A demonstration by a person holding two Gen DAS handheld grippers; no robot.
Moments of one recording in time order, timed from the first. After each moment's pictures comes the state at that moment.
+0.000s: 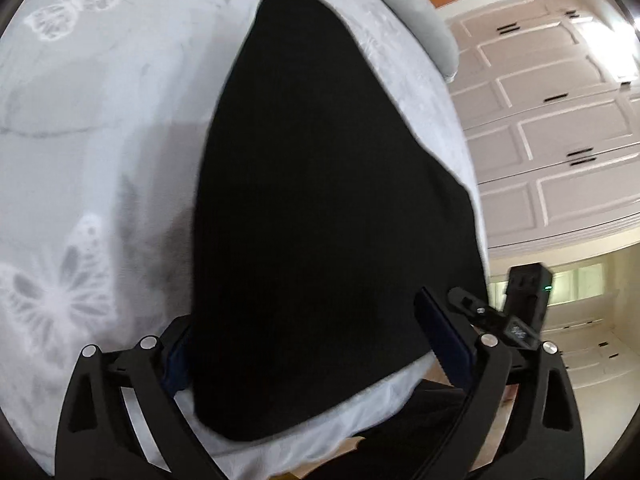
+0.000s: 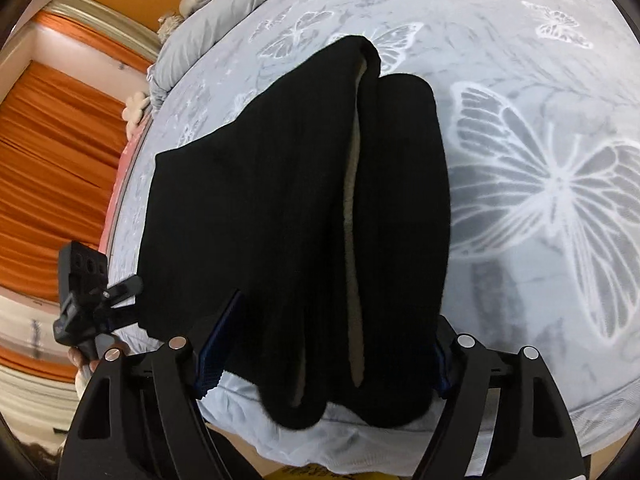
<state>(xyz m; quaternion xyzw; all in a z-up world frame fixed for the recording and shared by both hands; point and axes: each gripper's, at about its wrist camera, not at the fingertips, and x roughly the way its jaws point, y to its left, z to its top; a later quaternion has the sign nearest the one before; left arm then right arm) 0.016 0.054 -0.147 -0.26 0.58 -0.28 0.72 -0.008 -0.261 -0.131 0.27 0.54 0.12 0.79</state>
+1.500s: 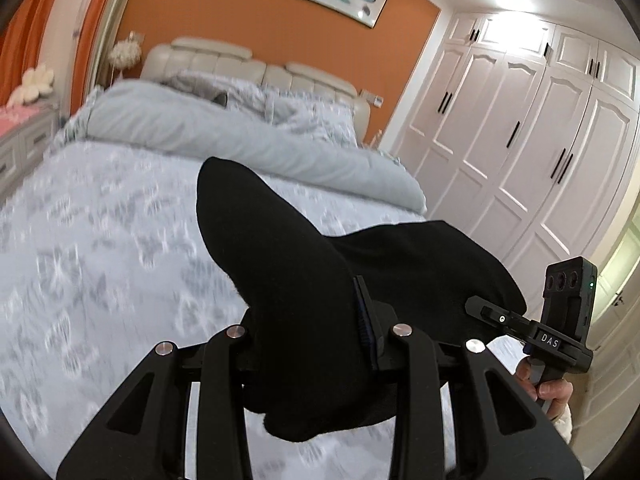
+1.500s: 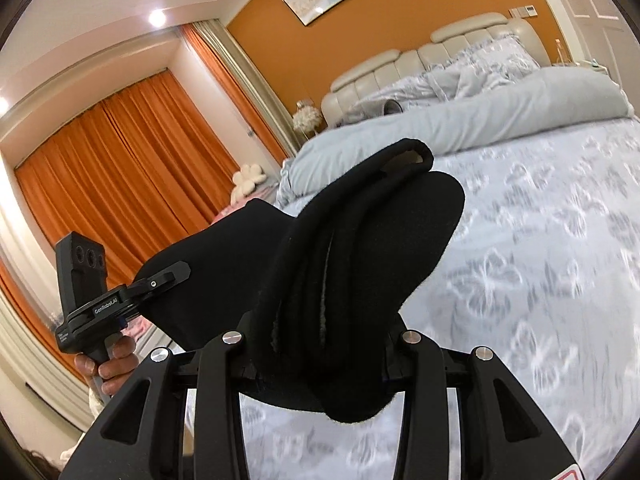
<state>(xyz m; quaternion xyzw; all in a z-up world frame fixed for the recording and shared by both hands) 0.072 0.102 0.152 -0.12 0.29 -0.23 0.92 0.085 -0.207 0.109 0.22 0.29 0.25 0.90</state>
